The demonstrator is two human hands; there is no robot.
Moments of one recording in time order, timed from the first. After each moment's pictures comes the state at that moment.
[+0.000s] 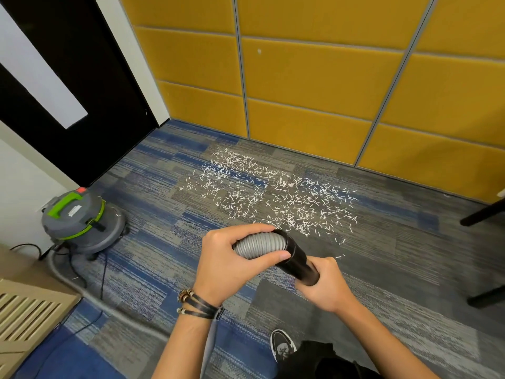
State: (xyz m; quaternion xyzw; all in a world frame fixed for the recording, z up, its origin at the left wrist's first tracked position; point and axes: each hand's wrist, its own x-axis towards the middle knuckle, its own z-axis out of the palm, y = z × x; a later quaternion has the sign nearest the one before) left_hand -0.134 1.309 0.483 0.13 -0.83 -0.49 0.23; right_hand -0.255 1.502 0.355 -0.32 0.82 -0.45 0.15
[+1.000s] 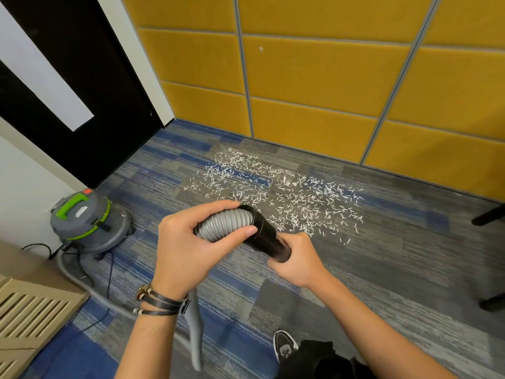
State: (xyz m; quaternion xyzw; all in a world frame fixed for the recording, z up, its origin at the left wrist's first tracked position) left_hand -0.139 1.288 0.525 0.15 -0.85 -0.39 0.31; right_hand -0.278 1.448 0.394 -0.36 0.78 -0.49 0.16
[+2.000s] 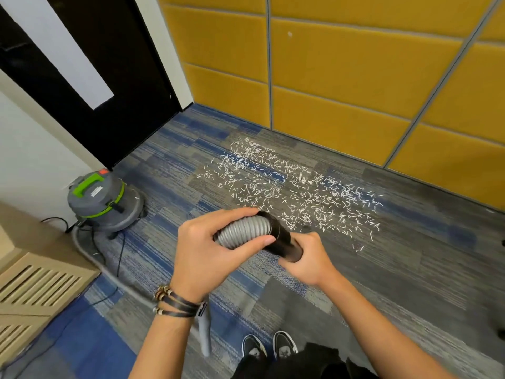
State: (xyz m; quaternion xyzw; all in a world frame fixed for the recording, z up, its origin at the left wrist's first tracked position) left_hand -0.173 1.274 0.503 0.17 -0.86 -0.37 0.31; right_hand -0.333 1.418 0.362 -0.40 0.75 -0.48 0.19
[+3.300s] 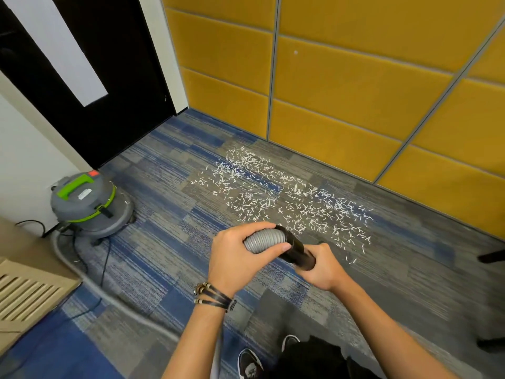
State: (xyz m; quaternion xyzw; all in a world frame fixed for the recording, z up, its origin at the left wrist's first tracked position) left_hand -0.167 1.204 0.451 0.23 -0.82 -0.46 0.24; right_hand -0.331 1.374 0.346 -0.39 0.81 -0.38 0.23
